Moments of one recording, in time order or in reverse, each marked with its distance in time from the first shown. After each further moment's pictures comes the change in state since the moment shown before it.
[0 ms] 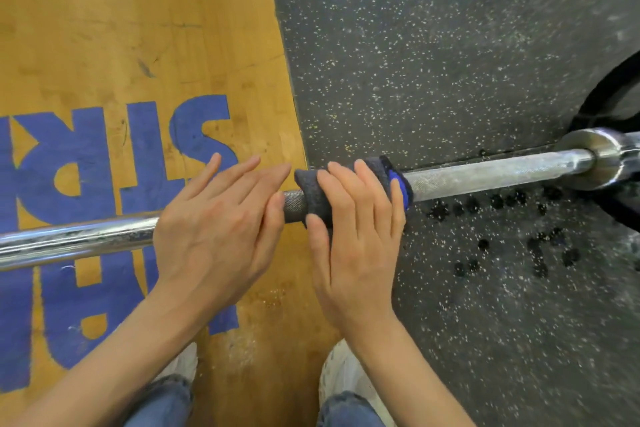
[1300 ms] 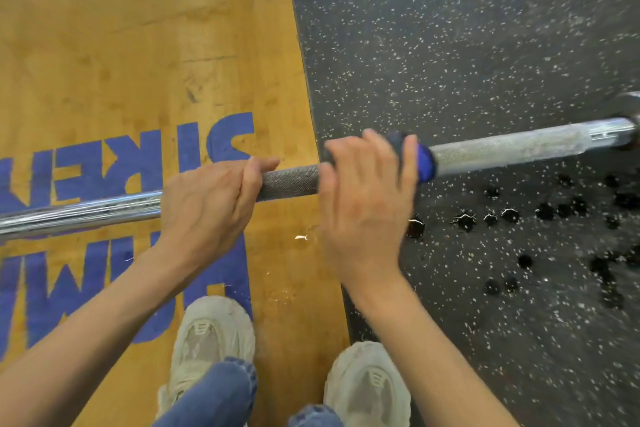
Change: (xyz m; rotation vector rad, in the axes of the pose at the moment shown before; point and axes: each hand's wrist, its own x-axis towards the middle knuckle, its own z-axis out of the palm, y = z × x) left_hand 0.026 0.001 -0.007 0.149 -0.176 -0.212; right_hand 0.037 0.032 0.005 0.070 0.093 0.007
